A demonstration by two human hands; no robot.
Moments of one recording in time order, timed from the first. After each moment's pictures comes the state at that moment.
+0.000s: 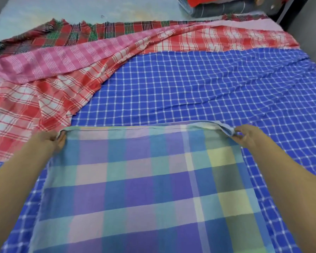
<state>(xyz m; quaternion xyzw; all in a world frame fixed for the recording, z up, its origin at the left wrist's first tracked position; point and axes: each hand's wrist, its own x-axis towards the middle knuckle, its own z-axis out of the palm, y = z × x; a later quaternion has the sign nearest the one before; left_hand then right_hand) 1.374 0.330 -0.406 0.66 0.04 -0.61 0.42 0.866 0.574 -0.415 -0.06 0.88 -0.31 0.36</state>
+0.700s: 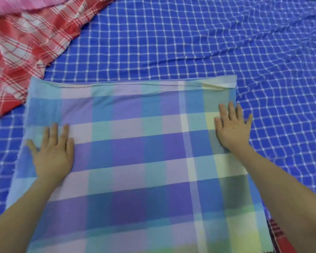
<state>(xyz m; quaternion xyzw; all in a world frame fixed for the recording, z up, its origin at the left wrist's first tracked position) 1.397 0.489 -0.536 0.61 -0.78 -0.08 -0.06 0.922 0.663 -0.511 -0.43 0.90 0.08 0.09</state>
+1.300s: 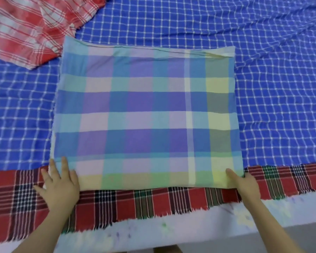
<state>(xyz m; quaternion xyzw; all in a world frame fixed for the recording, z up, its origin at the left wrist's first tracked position) 1.506 0.747 -0.505 0.73 -0.65 -0.16 -0.11 1.044 0.934 -0.469 -0.05 0.93 -0.16 0.32</state>
